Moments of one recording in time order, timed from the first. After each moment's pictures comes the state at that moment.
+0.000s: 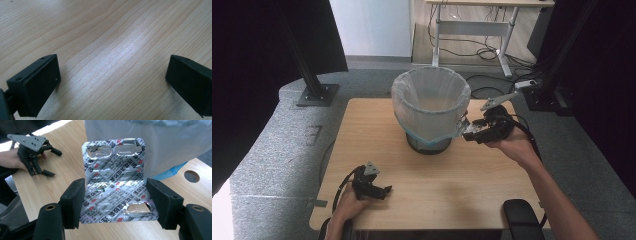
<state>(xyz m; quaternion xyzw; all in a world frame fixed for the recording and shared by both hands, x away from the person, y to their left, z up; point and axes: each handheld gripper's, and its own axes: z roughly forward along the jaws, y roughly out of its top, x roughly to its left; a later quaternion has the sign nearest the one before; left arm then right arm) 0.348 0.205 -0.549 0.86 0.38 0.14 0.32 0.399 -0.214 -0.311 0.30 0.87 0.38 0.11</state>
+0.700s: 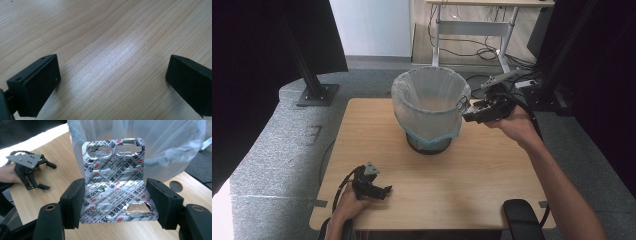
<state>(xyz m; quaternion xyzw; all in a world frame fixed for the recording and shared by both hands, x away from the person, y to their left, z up) 0.348 0.205 -0.549 0.86 0.38 0.14 0.32 0.427 -0.209 -0.267 0.31 0.86 0.38 0.13</state>
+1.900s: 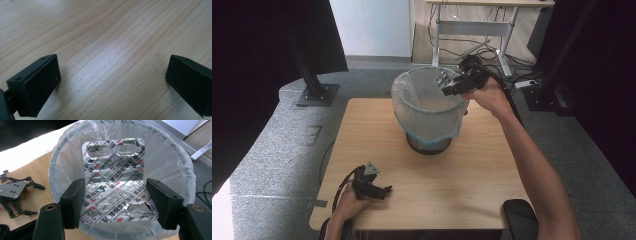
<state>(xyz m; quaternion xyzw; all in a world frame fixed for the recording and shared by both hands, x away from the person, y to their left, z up) 0.348 0.205 -0.549 0.86 0.38 0.14 0.32 0.495 -0.151 -0.236 0.31 0.86 0.37 0.14</state>
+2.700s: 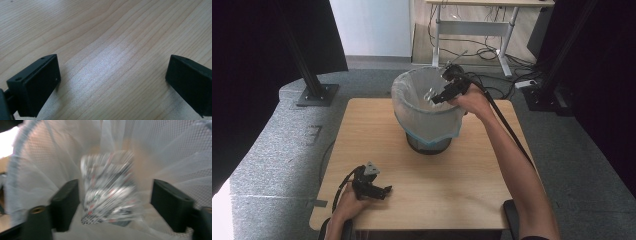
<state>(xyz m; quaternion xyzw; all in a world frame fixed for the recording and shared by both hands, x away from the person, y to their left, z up) 0.348 0.205 -0.549 0.86 0.38 0.14 0.32 0.528 -0.118 -0.284 0.31 0.89 0.32 0.13</state>
